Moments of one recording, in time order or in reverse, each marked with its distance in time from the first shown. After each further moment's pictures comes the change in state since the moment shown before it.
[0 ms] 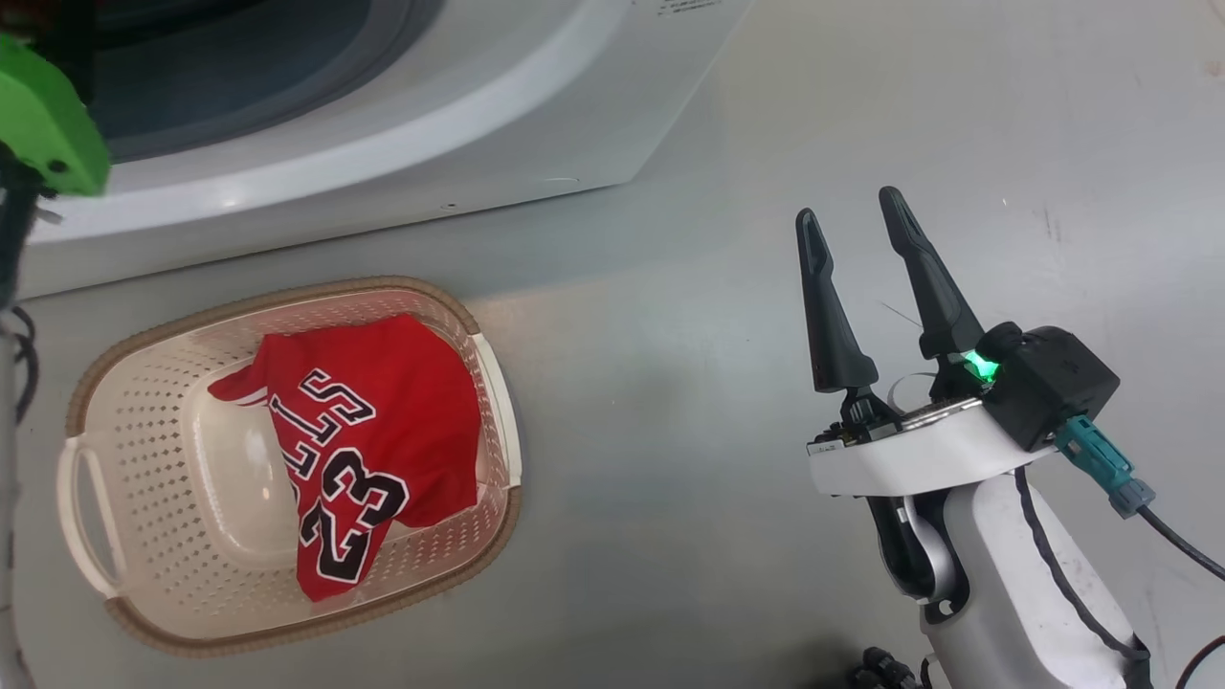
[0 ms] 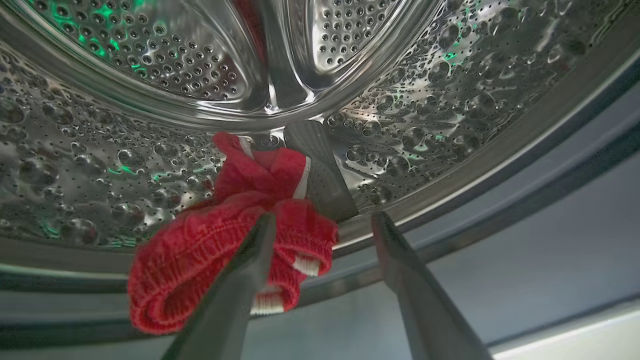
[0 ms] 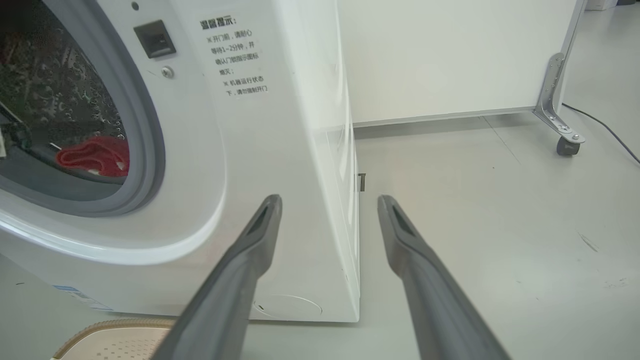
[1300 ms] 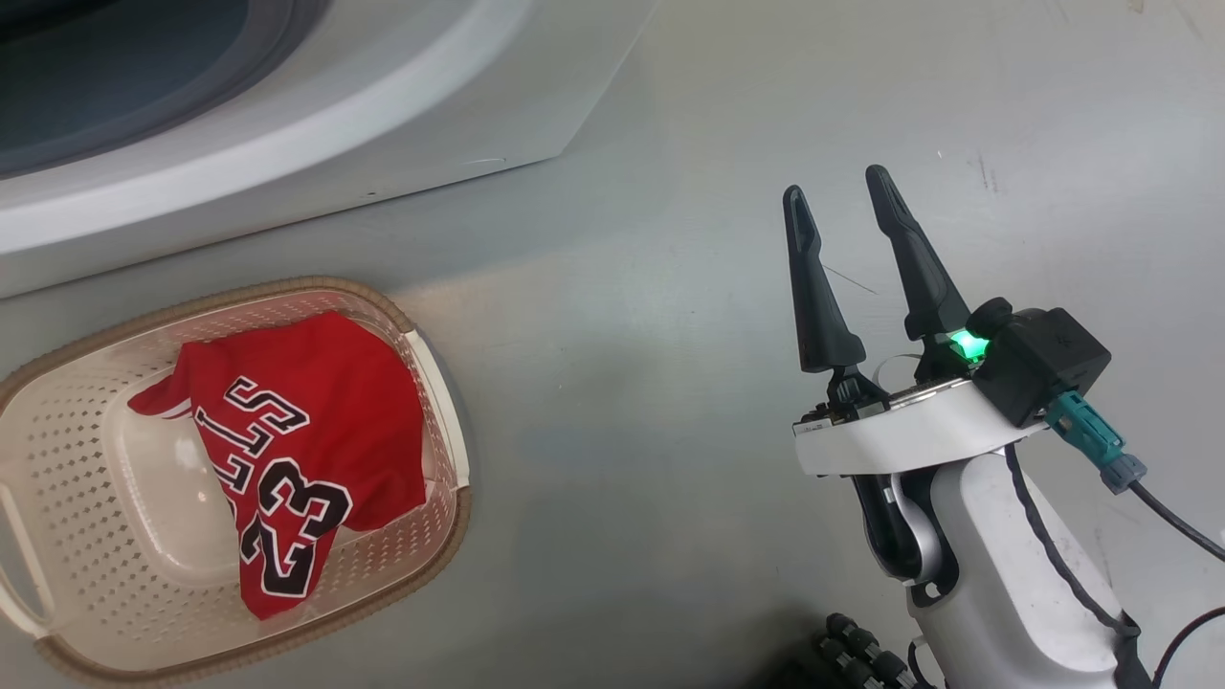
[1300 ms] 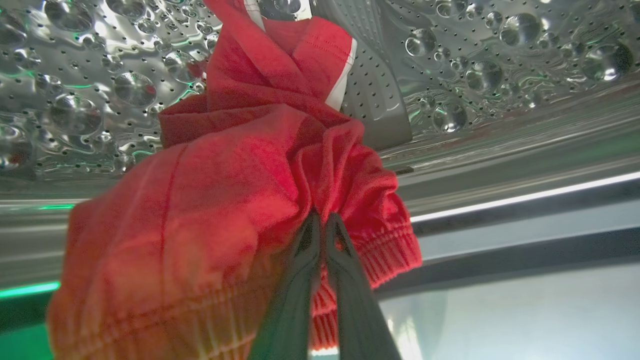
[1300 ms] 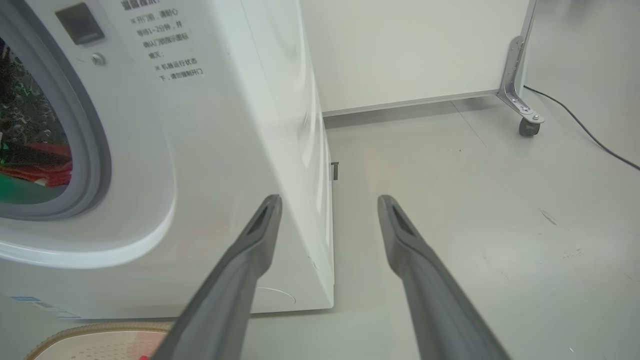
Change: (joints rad) left arm -0.217 0.114 0.040 0.291 -0.058 0.000 0.353; right arm -0.049 0.000 0.036 0.021 0.053 -0.026 0.000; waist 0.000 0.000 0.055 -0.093
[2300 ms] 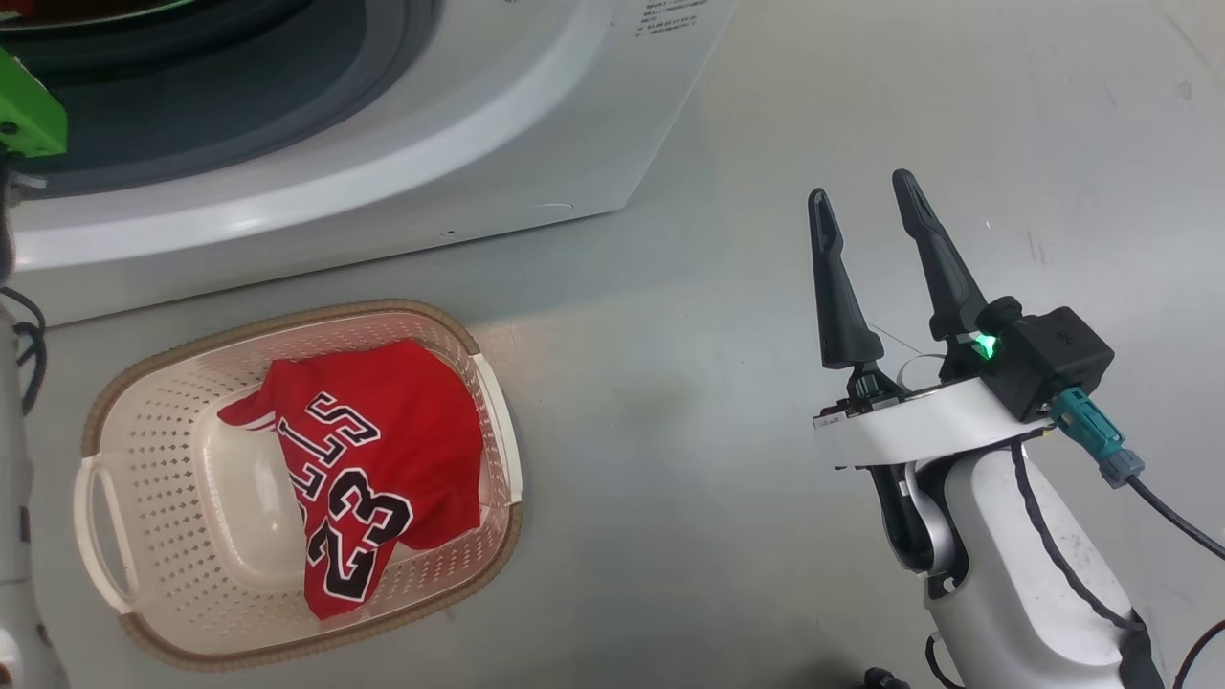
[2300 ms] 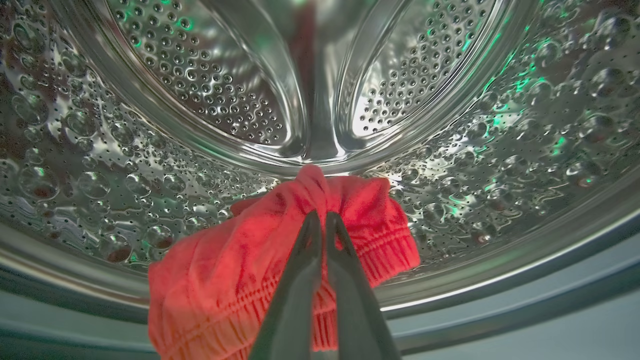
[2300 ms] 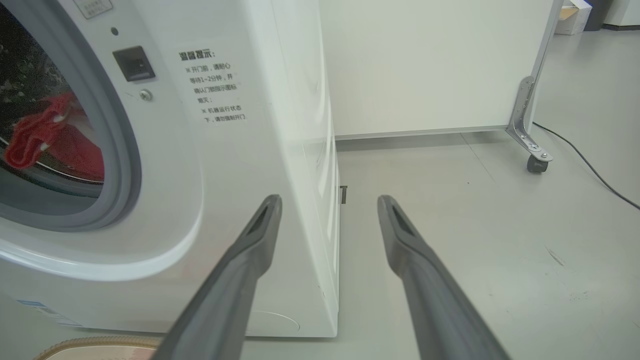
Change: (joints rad) left arm 0.135 -0.141 0.028 -0.109 0.000 -0.020 -0.524; right arm 0.000 0.000 -0.046 0.046 -0.063 0.001 0.000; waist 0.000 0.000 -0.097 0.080
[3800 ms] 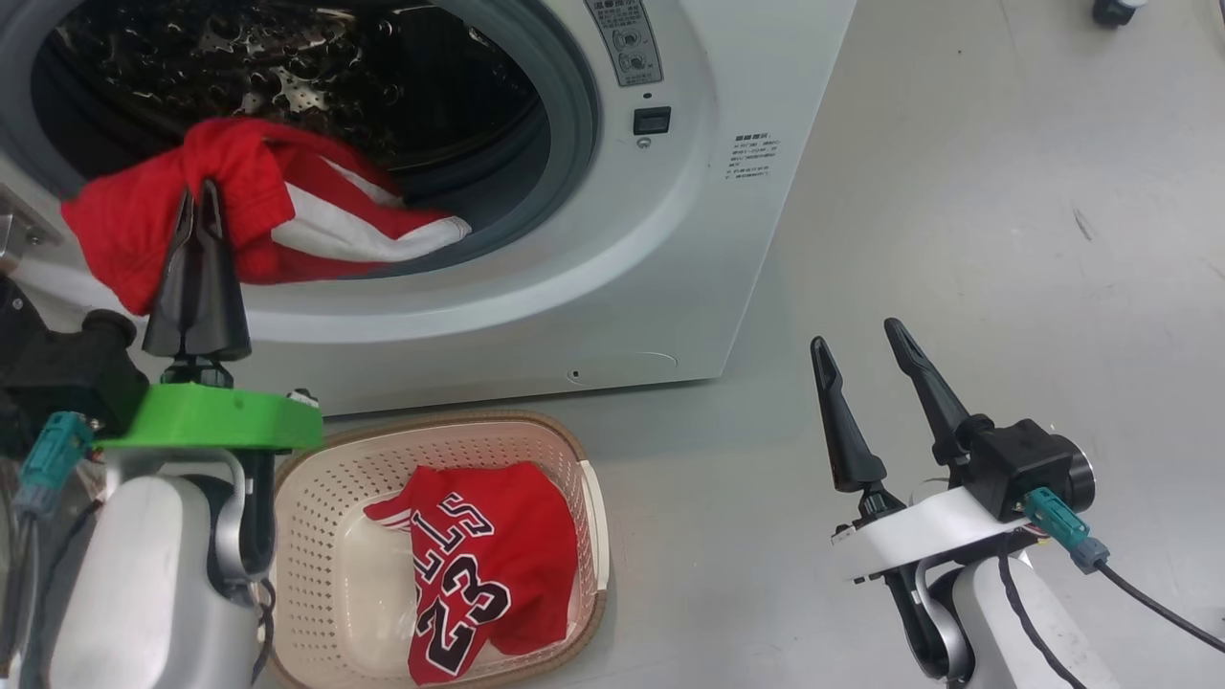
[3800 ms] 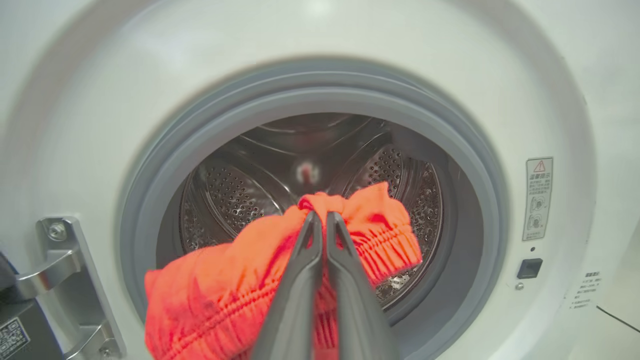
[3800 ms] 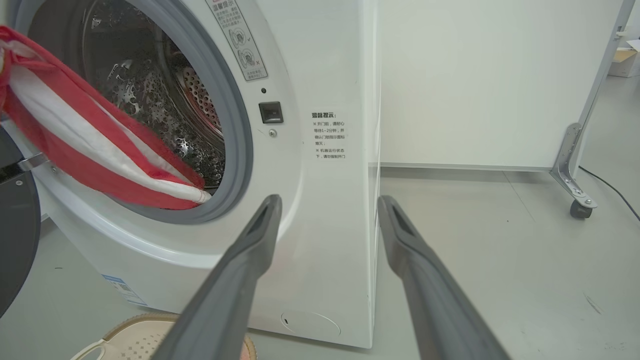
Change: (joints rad) left arm 0.552 -0.172 -0.072 -0.388 0.081 0.072 -0.394; right arm 0.181 0.000 -0.050 0.079 -0.081 0.062 0.000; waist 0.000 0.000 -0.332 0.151
